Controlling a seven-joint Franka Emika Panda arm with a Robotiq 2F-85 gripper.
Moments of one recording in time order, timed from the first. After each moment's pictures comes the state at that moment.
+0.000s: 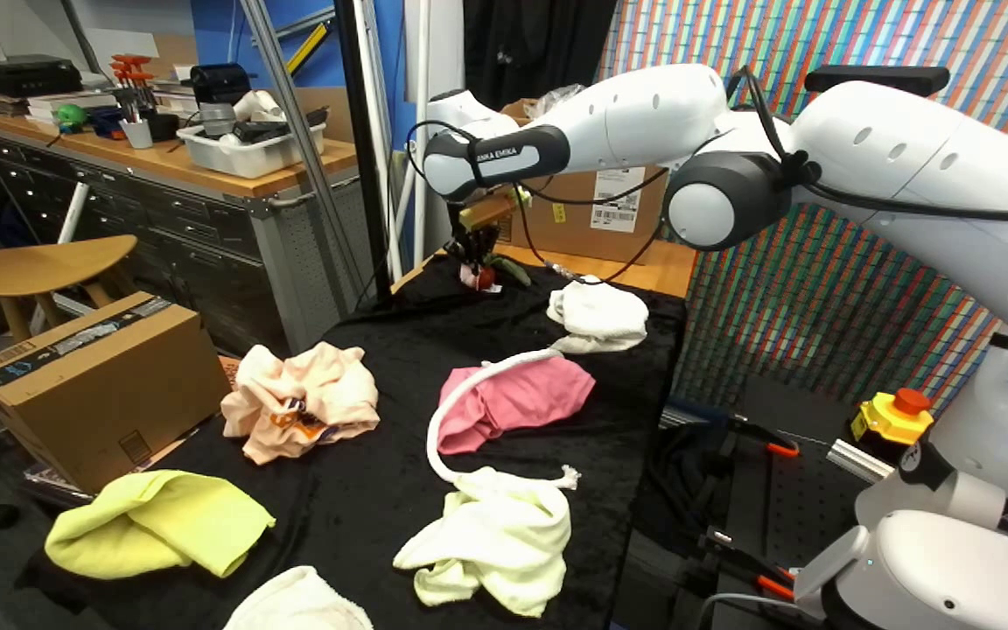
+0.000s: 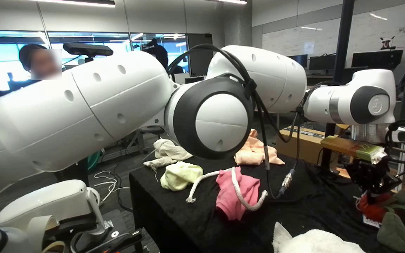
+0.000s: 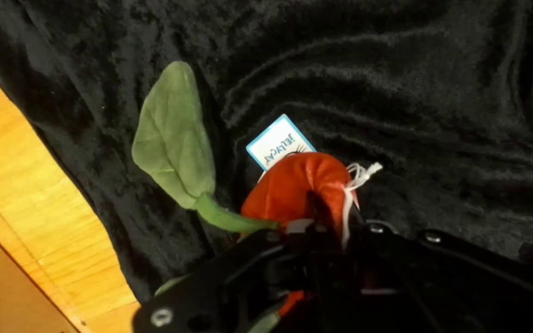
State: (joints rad) arm -0.15 1.24 -0.16 -0.63 -0.04 1.84 0.18
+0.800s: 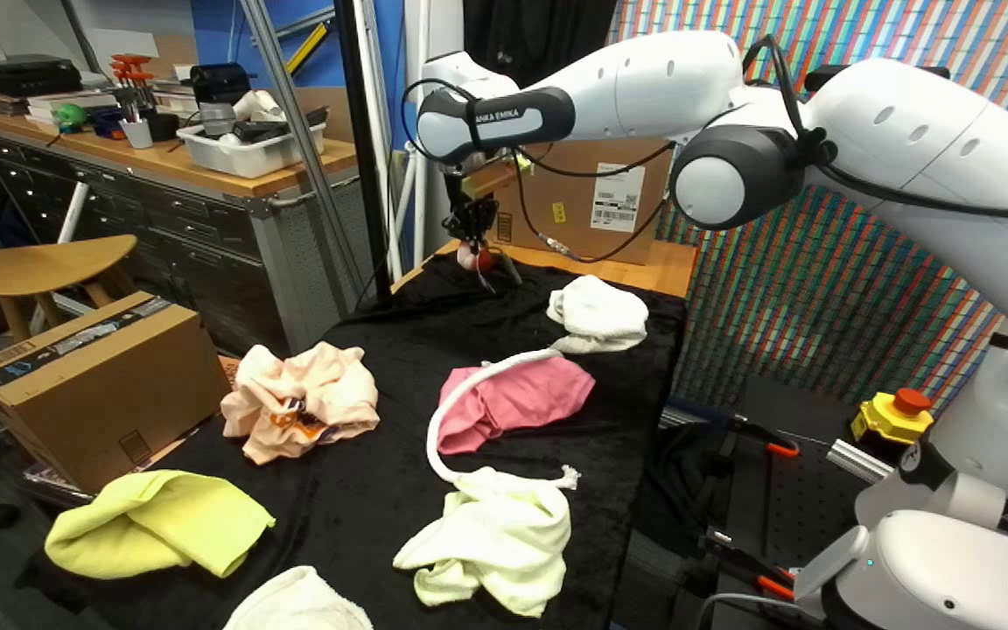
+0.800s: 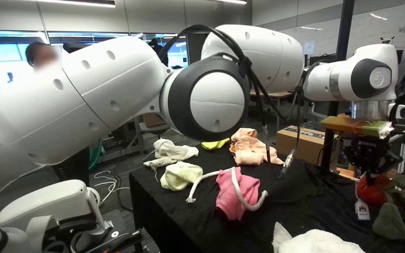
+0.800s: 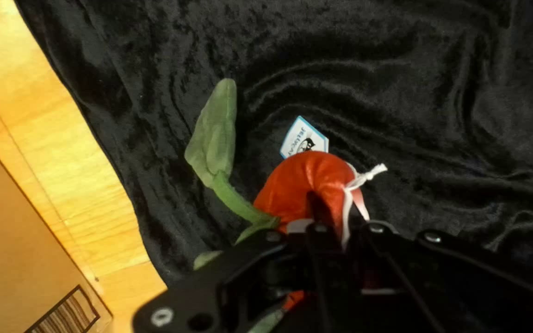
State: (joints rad) arm -0.14 1.16 -0.15 -0.62 -0.04 1.73 0.08
